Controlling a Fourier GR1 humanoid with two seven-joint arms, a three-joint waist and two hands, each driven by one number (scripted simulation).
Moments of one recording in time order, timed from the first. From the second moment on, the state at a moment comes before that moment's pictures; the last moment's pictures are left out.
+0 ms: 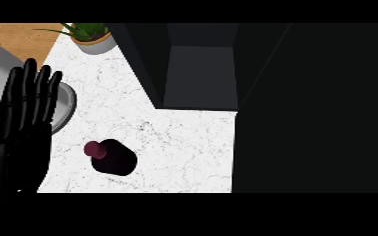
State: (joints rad) left arm 0.00 0.07 -0.02 -2.10 -0.02 0.02 -0.01; right arm -0.01 -0.11 -0.01 -2.10 0.02 -0.02 0.04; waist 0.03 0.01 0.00
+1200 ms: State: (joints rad) left arm -0.32 0.00 -0.59 -2.15 -0.31 0.53 0.73; right arm 0.27 -0.13 0.26 -2.46 -0.15 0.15 0.26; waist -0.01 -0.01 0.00
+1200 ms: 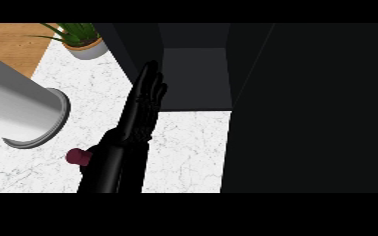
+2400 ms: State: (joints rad) left arm -0.48 0.00 -0.73 -2.25 -0.69 0.65 1.10; right arm 0.22 -0.15 0.36 -2.52 -0.08 0.04 0.39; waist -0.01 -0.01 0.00
